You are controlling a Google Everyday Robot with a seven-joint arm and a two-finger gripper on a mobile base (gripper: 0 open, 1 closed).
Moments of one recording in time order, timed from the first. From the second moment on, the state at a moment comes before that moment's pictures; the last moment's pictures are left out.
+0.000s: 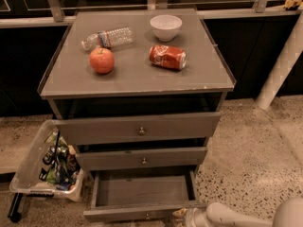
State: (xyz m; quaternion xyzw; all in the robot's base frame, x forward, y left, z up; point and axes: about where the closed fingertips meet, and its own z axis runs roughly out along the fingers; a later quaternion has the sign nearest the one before) arm 0.421 -0.139 0.140 -0.54 0.77 0.21 0.27
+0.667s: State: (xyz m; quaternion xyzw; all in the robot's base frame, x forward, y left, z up) arm 0.466 -0.117 0.140 -0.56 0.74 0.21 0.32
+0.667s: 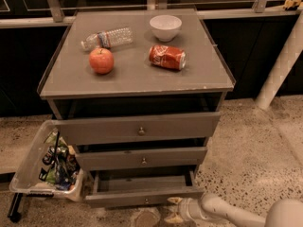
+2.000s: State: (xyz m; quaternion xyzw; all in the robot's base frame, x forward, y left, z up) arm 0.580 -0.154 0.189 -0.56 0.74 0.11 0.36
